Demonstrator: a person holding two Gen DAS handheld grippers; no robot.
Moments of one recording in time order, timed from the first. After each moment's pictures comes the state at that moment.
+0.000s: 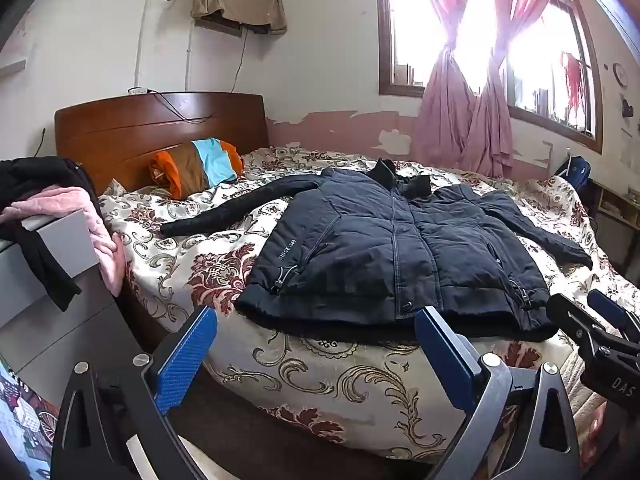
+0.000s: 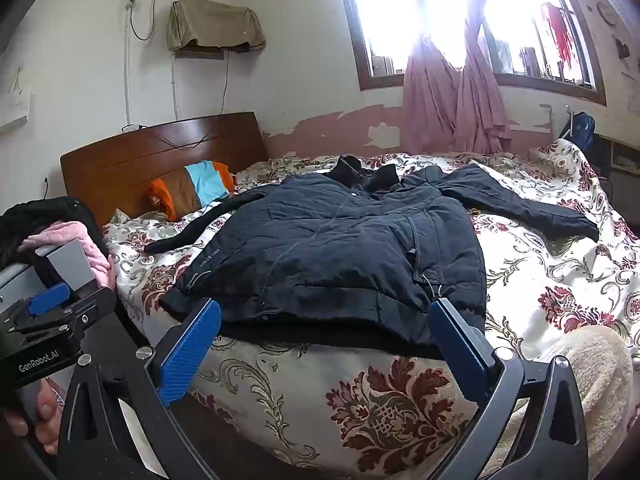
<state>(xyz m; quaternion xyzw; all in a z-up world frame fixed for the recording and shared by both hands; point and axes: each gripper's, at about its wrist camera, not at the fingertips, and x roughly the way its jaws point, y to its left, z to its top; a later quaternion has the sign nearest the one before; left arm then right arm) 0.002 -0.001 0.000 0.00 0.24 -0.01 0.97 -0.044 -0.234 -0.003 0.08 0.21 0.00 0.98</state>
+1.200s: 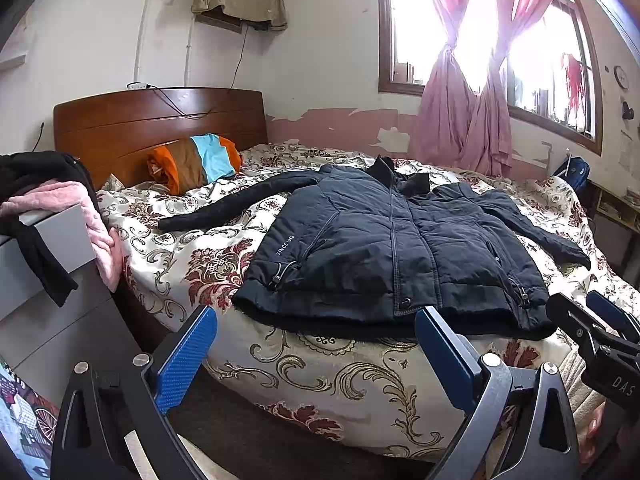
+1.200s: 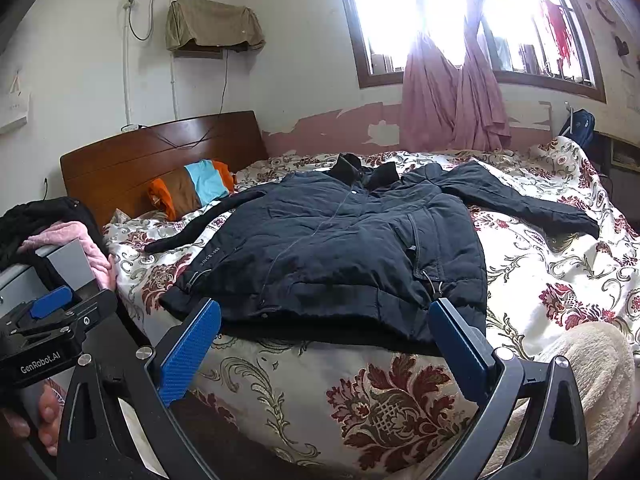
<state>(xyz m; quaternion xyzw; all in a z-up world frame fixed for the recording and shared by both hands) 0.000 0.002 -0.006 -0.01 0.23 -0.01 0.97 -0.045 -0.235 -0.004 0.08 0.21 0.00 0.97</state>
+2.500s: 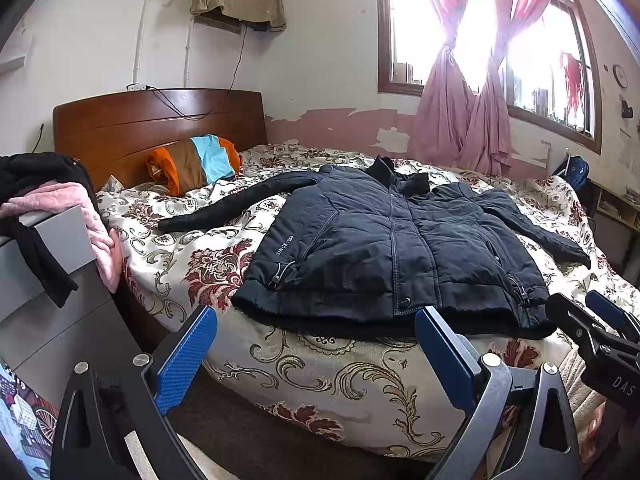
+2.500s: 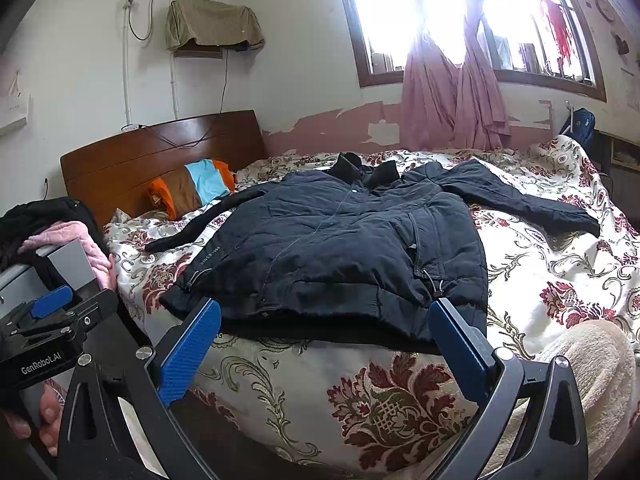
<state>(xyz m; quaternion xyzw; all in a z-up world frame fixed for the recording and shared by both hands) 0.000 0.001 -0.006 -0.01 0.23 -0.01 0.97 -0.045 -0.236 -0.005 0.09 0.21 0.00 0.97</state>
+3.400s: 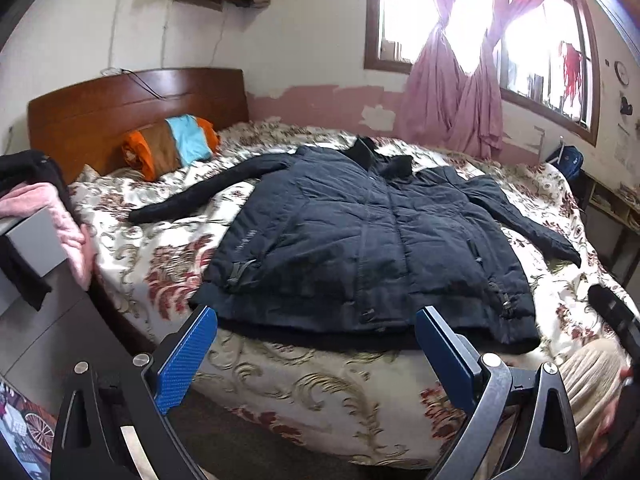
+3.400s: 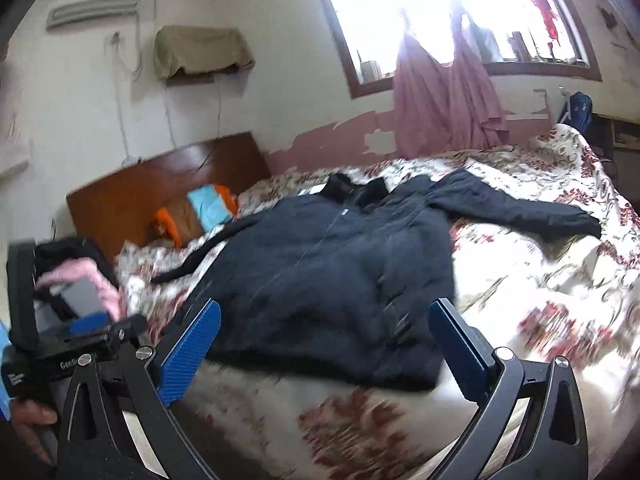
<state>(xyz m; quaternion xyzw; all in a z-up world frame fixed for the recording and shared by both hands) 0.052 -0.046 0.014 -0.01 0.29 -0.04 0.96 -0.034 -0.332 0.030 0.14 0.19 0.02 0.97</state>
